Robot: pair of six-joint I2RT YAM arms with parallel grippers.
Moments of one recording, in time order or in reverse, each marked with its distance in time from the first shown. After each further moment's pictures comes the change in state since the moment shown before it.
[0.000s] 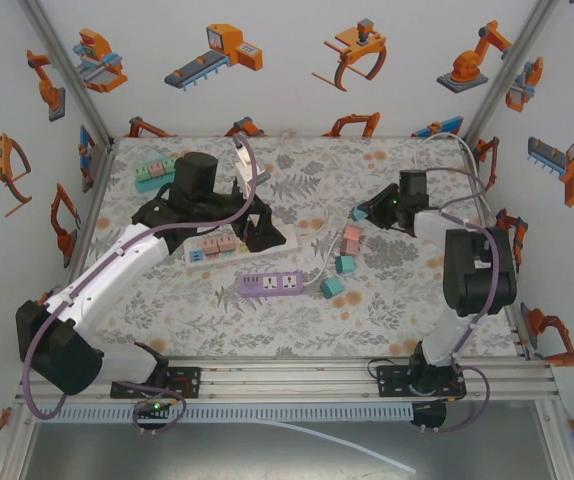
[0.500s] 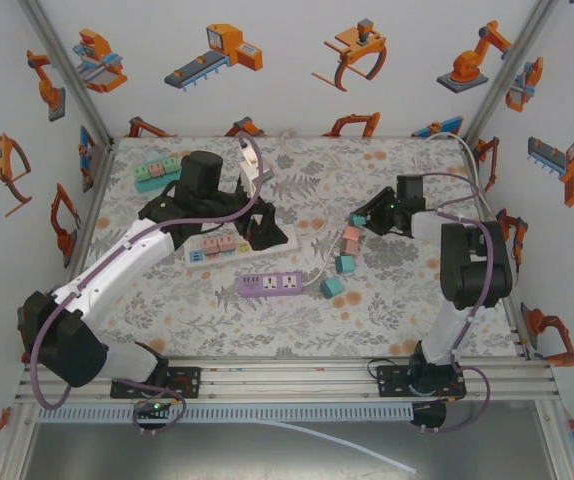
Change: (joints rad) left arm 0.000 0.047 0.013 0.003 -0.001 0.000; right arm 0.000 0.050 -0.006 0.001 -0.022 -0.018
